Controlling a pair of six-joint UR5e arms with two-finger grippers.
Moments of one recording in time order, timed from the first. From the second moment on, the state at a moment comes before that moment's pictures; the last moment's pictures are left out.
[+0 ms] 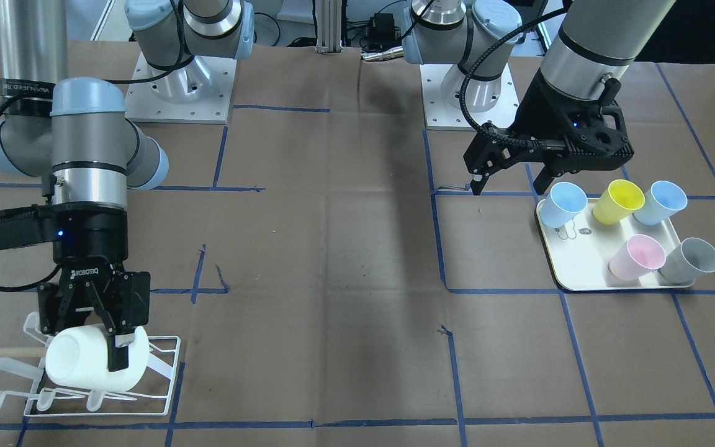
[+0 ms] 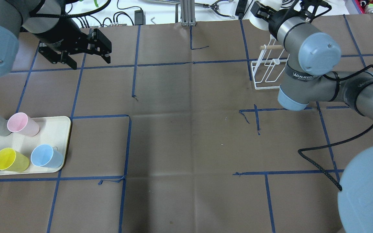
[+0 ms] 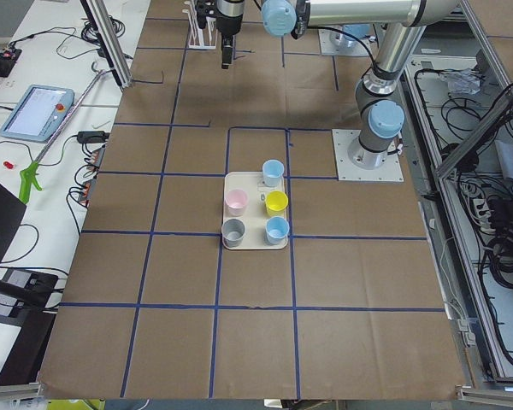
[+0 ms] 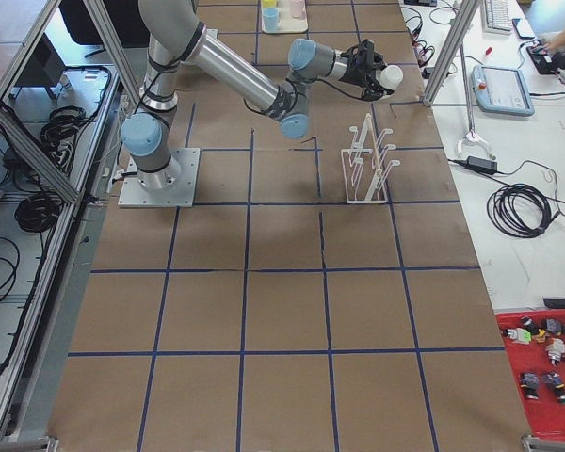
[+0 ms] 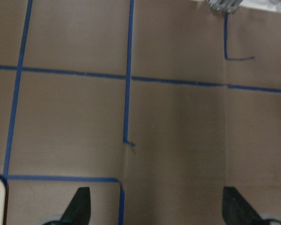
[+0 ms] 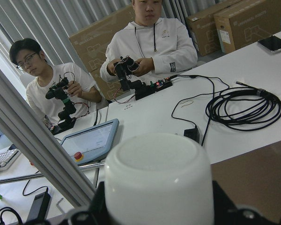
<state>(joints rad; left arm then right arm) -1.52 -1.58 -1.58 -1.49 1.50 -0.04 1.49 -1.15 1.87 -3.49 -1.40 0.31</state>
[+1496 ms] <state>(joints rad) -1.04 -1.32 -2.03 -1.41 1.60 0.51 1.42 -0.94 1.83 -3.65 -1.37 0.10</state>
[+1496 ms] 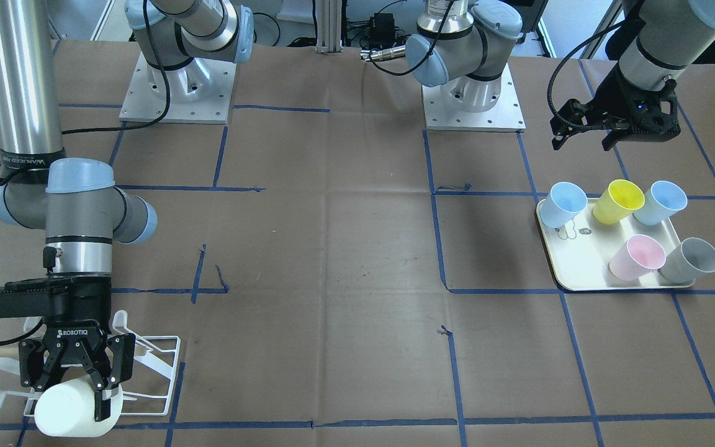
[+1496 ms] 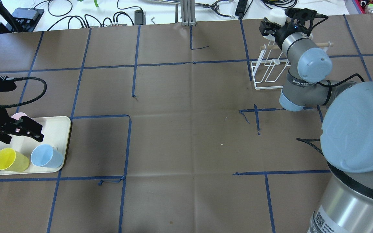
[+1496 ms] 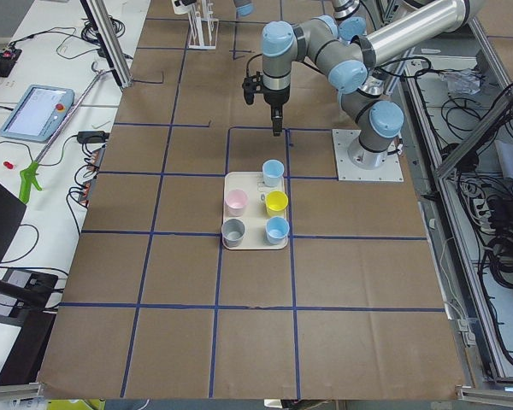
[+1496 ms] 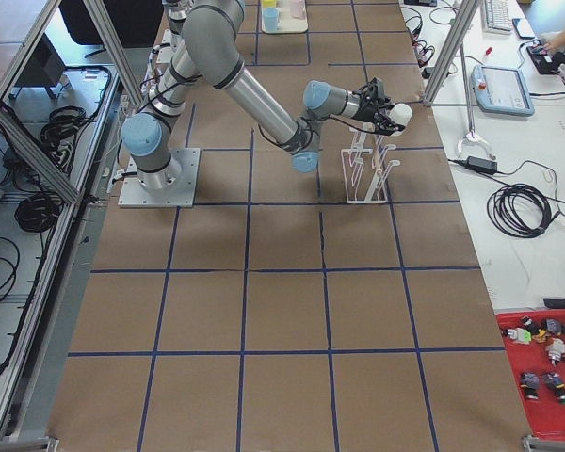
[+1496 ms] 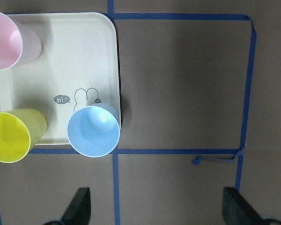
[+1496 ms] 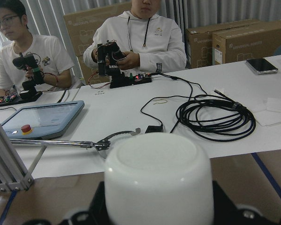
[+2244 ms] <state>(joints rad) -1.02 -1.41 -2.27 -1.03 1.60 0.53 1.42 -0.95 1.85 -3.65 -1.38 0.10</state>
